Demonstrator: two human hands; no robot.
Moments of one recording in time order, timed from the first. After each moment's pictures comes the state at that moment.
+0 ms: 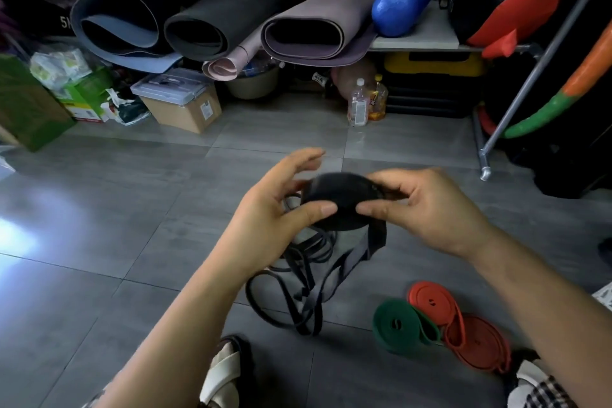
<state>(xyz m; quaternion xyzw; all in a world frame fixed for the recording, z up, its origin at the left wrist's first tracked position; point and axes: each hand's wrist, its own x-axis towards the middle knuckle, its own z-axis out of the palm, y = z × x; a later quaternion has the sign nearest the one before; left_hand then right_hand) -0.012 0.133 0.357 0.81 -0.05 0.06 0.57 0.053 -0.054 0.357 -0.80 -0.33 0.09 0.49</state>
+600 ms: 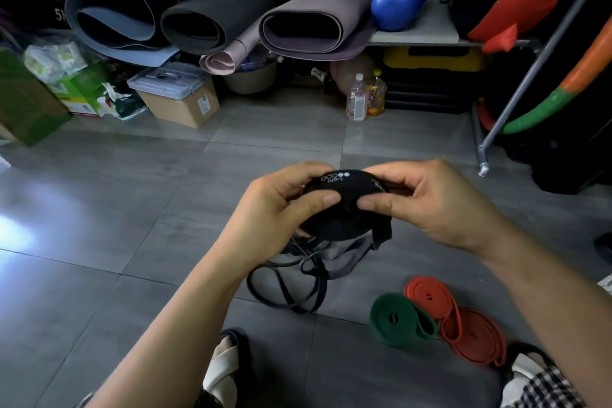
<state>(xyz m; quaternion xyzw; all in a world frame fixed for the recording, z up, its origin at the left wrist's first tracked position) -0.010 0.128 0.357 0.79 -0.08 0.06 0.60 0.053 -0.059 0.362 -0.76 -0.34 0.12 0.54</state>
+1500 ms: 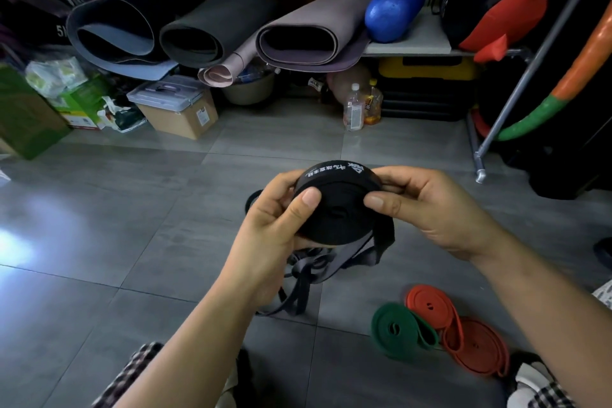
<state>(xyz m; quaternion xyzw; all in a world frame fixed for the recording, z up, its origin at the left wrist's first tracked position) -0.016 0.112 0.351 0.62 0.01 0.04 0.78 0.059 -0.064 0.356 -0.65 -0.28 0.21 0.68</state>
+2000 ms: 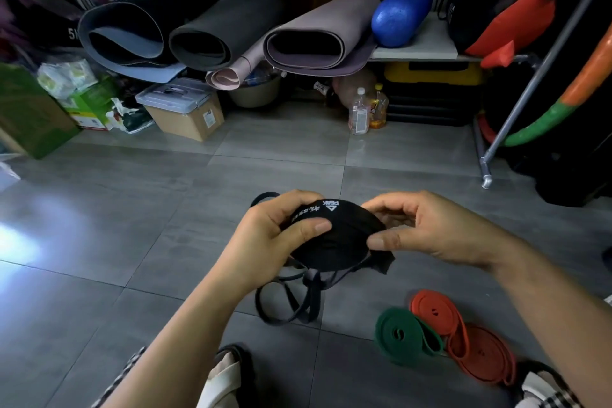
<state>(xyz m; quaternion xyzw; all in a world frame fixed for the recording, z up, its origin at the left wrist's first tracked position) -0.016 0.137 0.346 0.81 -0.03 0.04 0.59 0.061 -0.068 0.355 -0.76 -0.31 0.28 0.50</state>
